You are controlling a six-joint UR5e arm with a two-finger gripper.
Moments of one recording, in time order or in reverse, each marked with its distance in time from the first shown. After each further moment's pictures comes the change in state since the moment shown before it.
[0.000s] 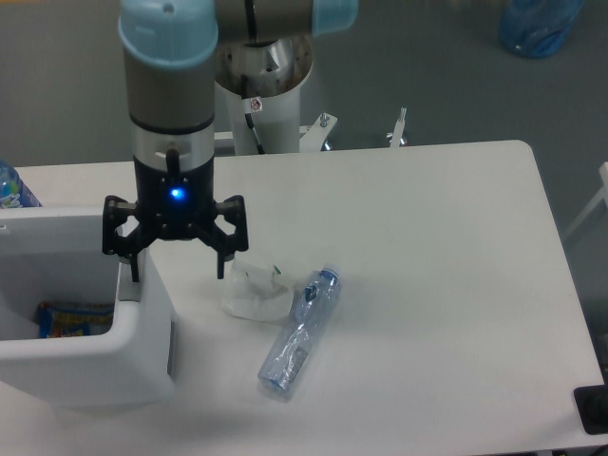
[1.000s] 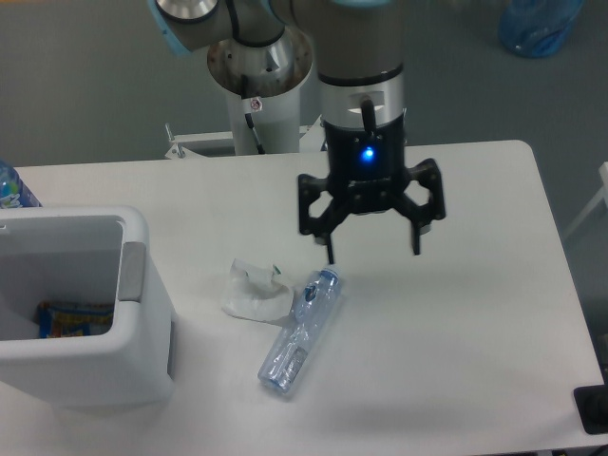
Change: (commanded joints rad) arm 0.241 0.017 -0.020 -0.106 0.195 0.636
